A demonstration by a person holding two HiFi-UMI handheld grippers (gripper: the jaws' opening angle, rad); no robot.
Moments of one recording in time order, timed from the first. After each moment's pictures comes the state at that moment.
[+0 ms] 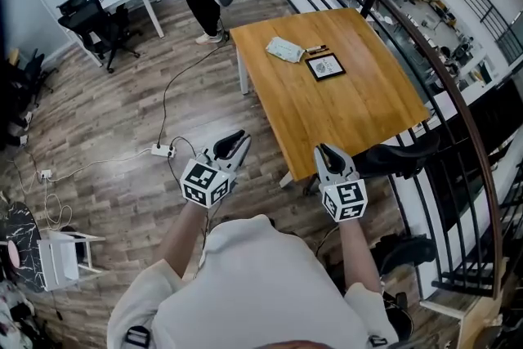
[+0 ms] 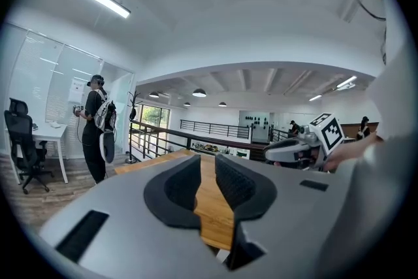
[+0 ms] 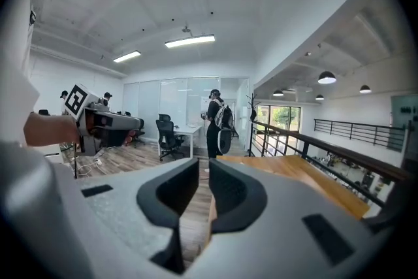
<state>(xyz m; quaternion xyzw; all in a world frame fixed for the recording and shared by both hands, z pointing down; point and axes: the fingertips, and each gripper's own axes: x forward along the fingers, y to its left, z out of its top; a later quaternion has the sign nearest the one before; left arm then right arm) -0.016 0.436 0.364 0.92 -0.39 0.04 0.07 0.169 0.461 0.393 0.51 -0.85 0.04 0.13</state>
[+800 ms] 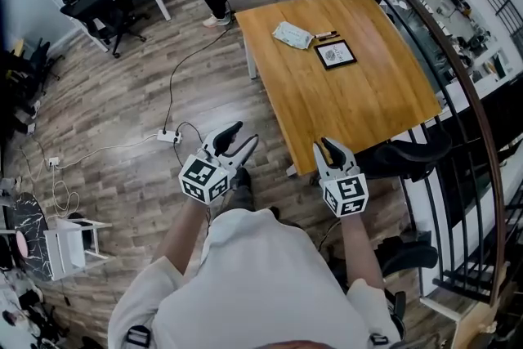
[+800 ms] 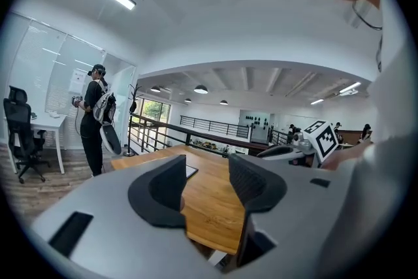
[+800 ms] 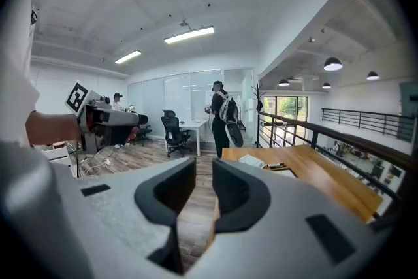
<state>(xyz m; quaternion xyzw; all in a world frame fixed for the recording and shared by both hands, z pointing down) -0.002 0.409 0.384 0.92 -0.38 0.04 0.10 0.173 0.427 0.428 0.48 -0.86 0.08 0.14</state>
